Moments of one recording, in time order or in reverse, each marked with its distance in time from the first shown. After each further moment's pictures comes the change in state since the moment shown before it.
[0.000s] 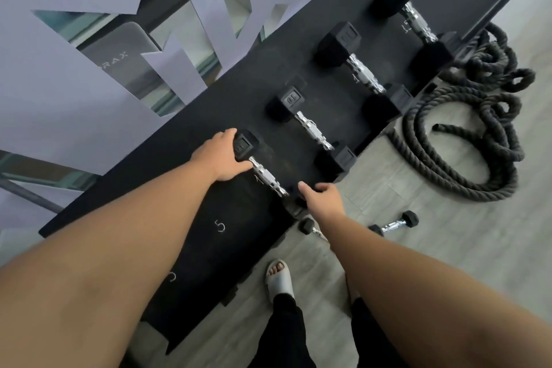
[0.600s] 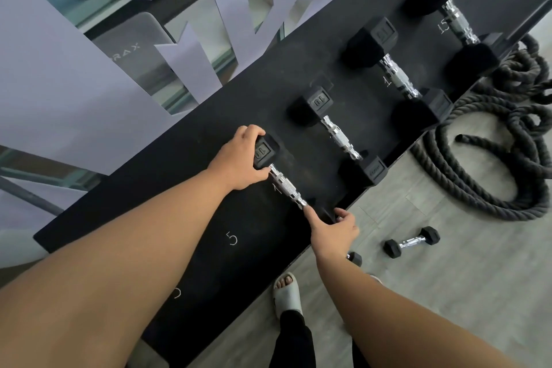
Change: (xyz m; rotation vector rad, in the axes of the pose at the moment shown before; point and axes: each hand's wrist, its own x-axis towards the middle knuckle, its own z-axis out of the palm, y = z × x) left_hand 0.029 -0.026 0.025 -0.158 0.225 0.313; right_hand -0.002 0.037 0.065 0.157 0.234 0.007
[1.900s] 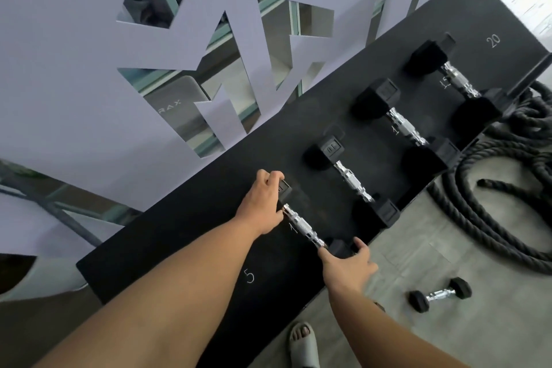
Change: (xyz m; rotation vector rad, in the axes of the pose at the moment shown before) left_hand -0.015 0.026 0.006 0.123 0.076 -0.069; right_hand -0.011 -0.025 -0.005 -0.010 -0.001 -0.002
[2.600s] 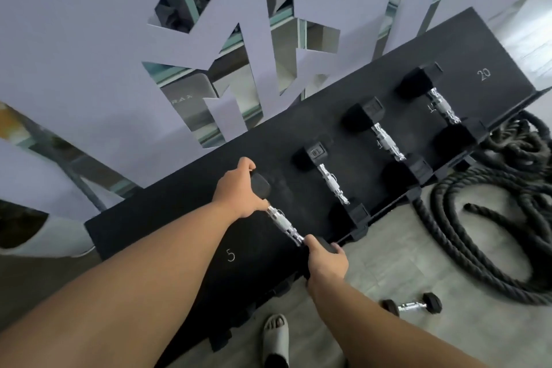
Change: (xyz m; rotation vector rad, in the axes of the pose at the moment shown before) left_hand -0.047 0.048 -0.077 -0.170 0.027 -0.391; right_hand -0.027 -0.029 -0.052 0.301 -0.155 0.248
